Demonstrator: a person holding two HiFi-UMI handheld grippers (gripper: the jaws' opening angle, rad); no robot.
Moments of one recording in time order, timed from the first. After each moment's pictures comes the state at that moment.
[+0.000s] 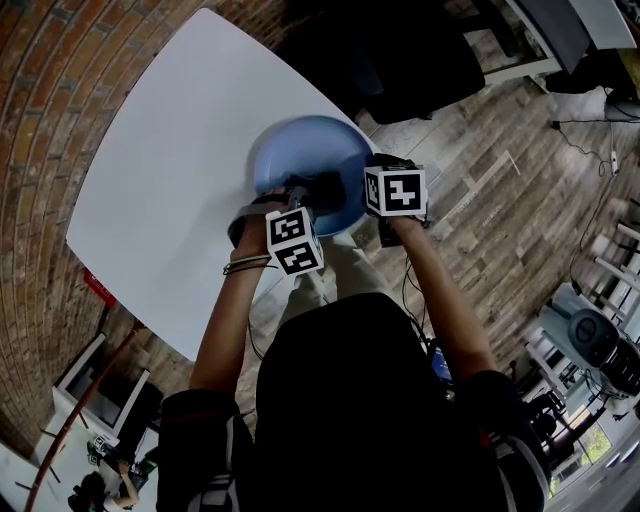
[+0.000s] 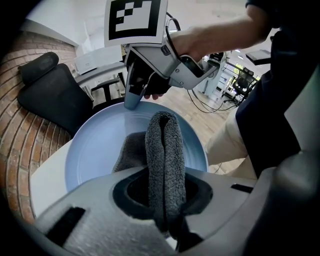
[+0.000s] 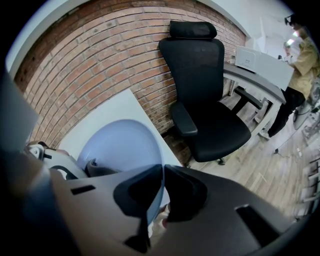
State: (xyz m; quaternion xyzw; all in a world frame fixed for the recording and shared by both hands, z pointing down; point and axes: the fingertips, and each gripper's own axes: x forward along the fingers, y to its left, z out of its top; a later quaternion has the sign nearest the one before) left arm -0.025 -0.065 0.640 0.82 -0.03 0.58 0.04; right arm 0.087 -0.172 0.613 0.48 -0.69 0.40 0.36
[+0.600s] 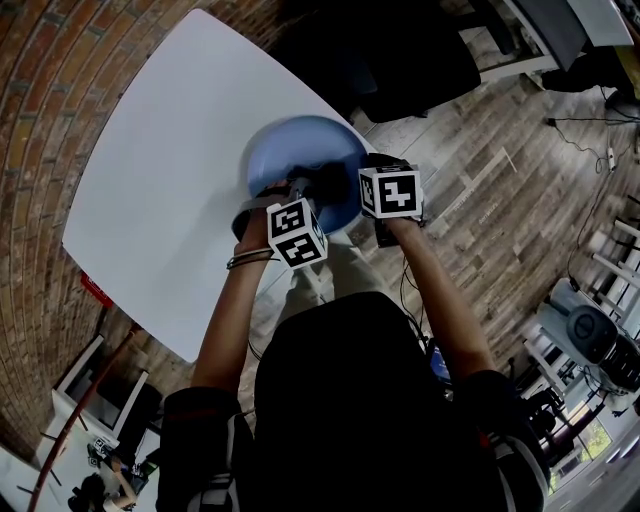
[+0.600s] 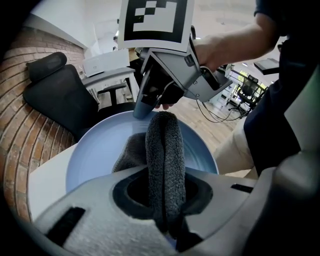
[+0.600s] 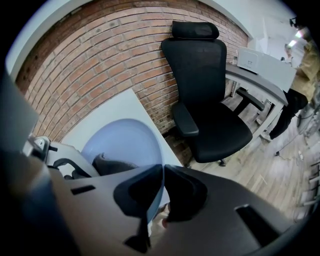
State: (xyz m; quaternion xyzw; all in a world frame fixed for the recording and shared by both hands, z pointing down) left arm 0.000 -0.084 0.634 0.84 -0.06 0.54 0.06; right arm 0.084 -0.170 0.617 0.47 -0.70 0.39 0.37
